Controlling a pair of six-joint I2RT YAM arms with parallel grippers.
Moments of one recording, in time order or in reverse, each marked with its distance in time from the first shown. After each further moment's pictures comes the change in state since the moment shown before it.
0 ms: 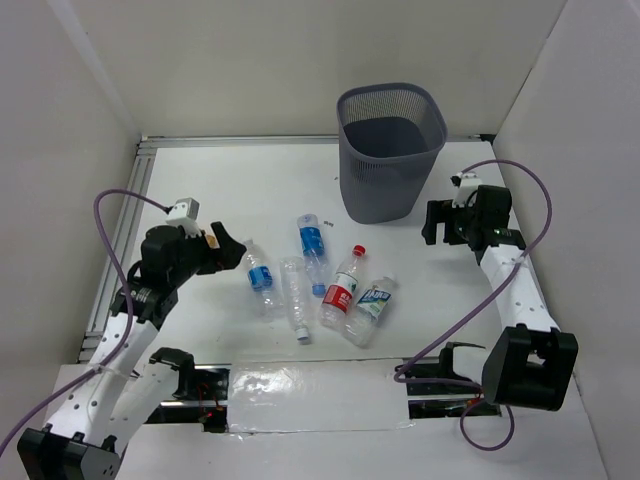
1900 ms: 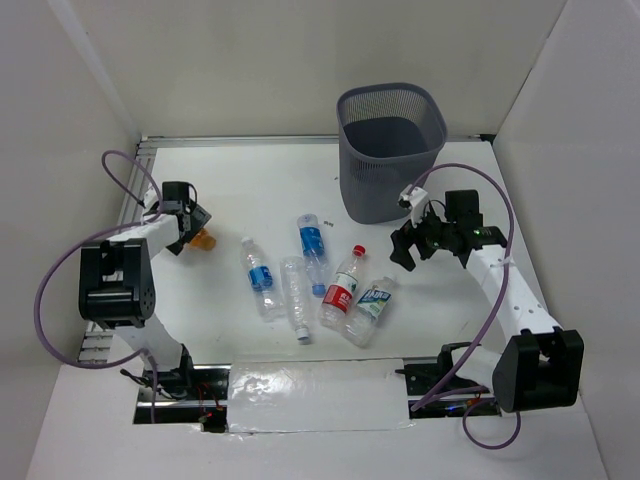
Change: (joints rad) left arm 0.278 0.955 0.313 0.160 -0.442 -0.390; right arm 0.219 -0.003 0.011 -0.147 -0.266 -0.406
